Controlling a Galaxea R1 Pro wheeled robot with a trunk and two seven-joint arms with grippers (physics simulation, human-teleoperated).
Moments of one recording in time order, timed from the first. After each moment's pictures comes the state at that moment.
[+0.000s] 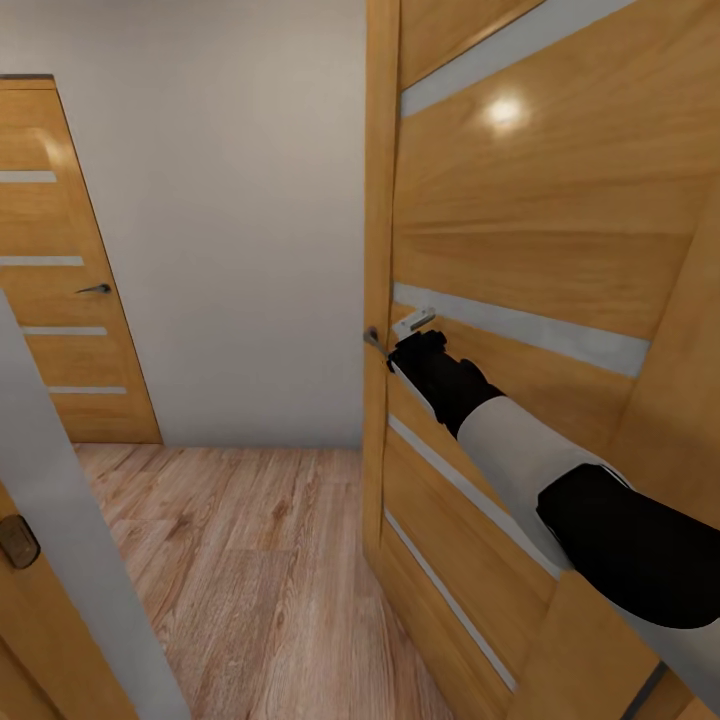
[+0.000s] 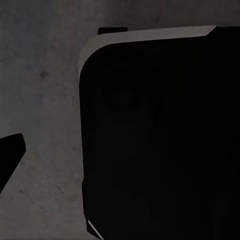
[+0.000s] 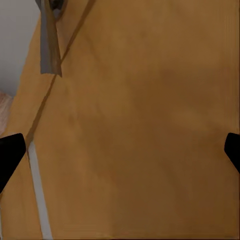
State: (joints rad) left arm 0.00 0.01 0.00 -0.06 0.00 -0.04 0.00; right arm -1.38 0.17 0.54 -0.51 -0.03 0.73 -0.25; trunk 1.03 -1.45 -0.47
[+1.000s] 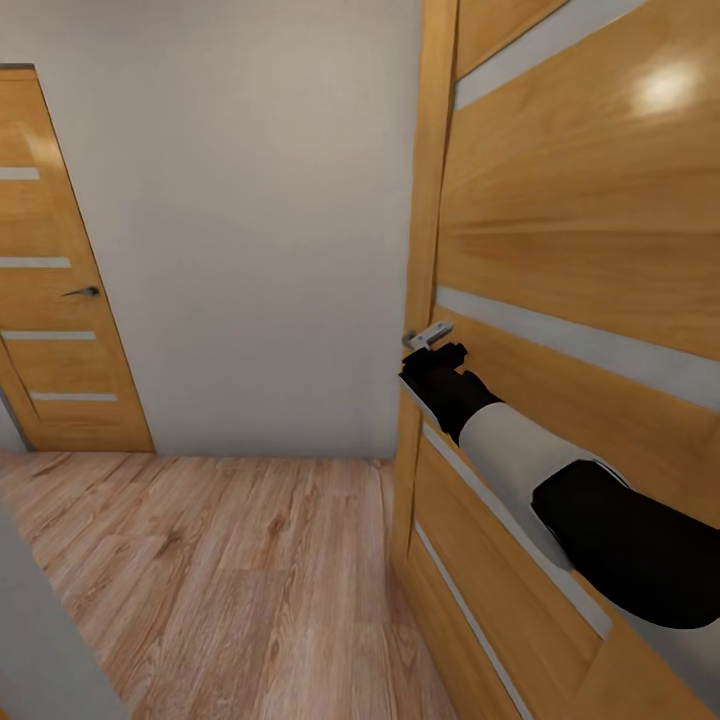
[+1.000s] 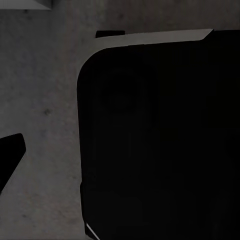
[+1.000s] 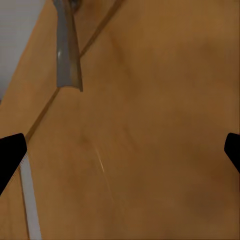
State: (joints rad) left arm 0.00 0.01 0.00 -0.07 0.00 -0.04 -0.01; right arm -1.38 0.17 0.54 -0.38 -0.03 0.71 -0.42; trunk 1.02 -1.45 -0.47
